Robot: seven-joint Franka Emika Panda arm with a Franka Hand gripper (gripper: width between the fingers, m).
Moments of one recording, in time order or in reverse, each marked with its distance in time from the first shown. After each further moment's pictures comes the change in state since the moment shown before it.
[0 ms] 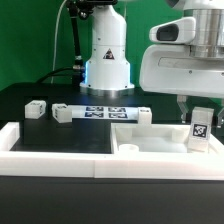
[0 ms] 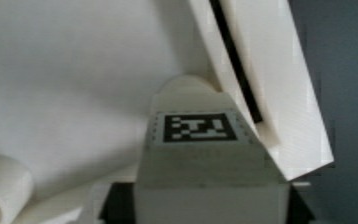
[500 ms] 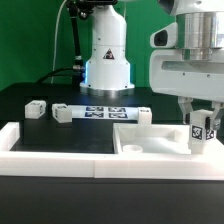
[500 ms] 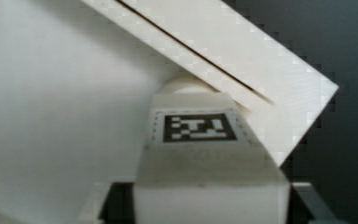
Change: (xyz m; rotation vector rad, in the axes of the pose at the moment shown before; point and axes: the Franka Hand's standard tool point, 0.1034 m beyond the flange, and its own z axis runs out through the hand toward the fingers) arm -0.002 0.002 0.004 0.050 -0.003 0.570
